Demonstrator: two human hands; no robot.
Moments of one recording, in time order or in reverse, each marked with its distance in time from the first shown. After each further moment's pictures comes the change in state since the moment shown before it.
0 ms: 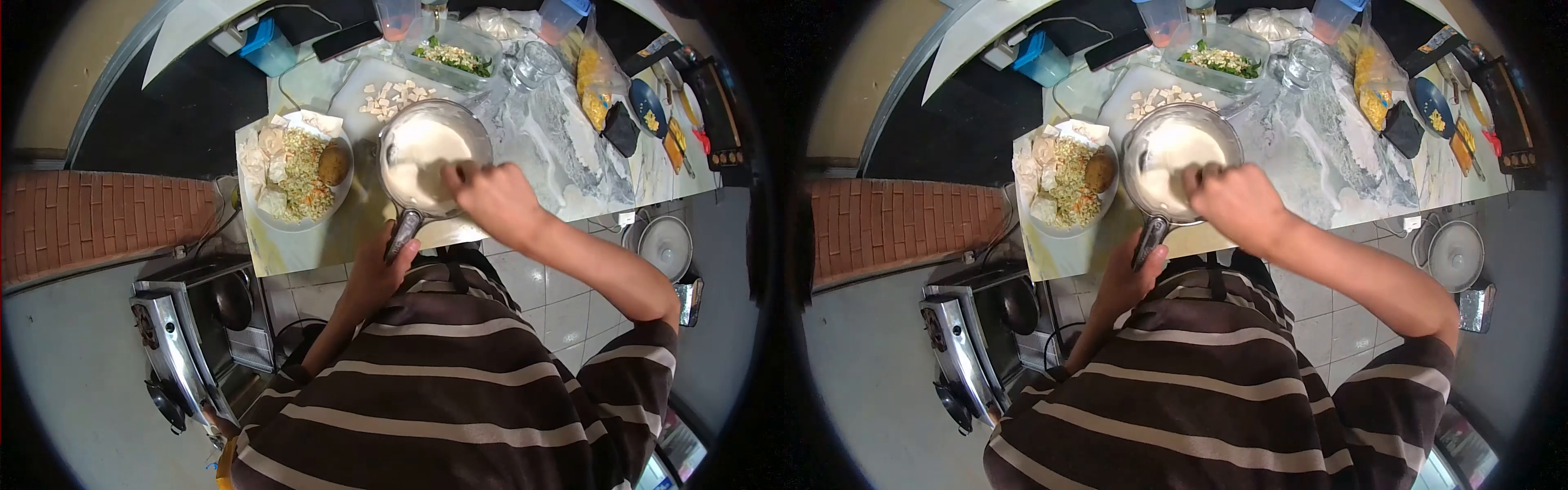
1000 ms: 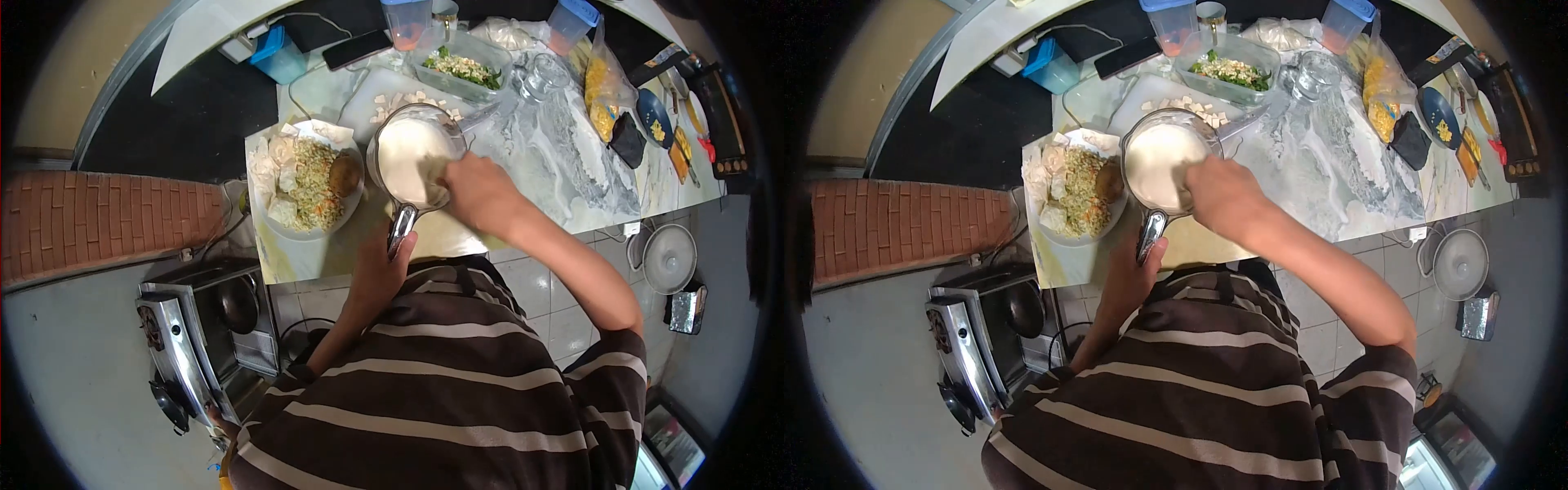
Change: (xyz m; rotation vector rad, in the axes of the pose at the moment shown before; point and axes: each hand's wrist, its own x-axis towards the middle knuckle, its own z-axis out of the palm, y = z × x) left_hand 0.020 -0.007 -0.005 0.152 0.295 0.265; right_hand 0.051 0.004 0.001 0.508 -0.309 0.428
